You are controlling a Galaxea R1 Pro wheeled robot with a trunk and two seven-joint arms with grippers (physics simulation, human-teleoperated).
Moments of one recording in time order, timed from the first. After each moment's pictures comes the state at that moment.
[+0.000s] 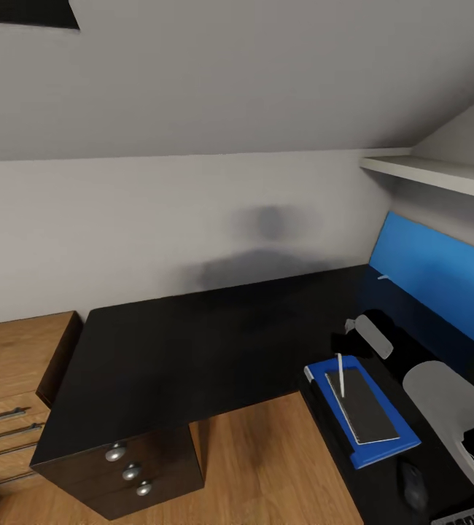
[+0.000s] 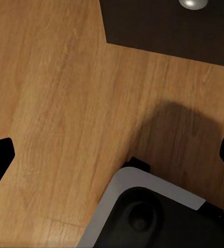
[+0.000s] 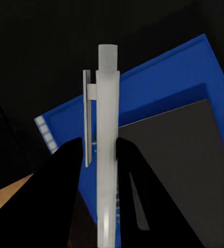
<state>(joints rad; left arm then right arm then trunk) -0.08 0.08 -0.07 -0.14 0.57 -0.48 -0.01 -1.03 -0.26 0.44 -0.60 -0.87 0.91 -0.34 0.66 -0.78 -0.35</state>
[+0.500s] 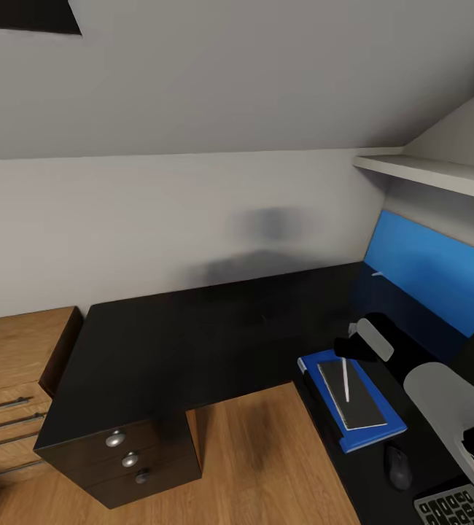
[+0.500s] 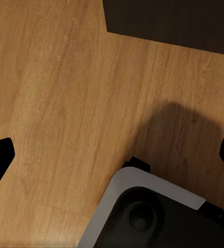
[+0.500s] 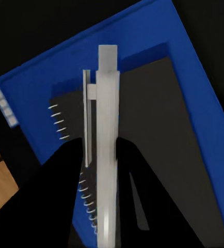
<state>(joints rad) -0.08 0.08 -0.07 -0.14 0.57 -0.47 -0.01 -1.03 -0.26 0.44 -0.56 -0.85 0.90 -0.34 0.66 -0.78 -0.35</state>
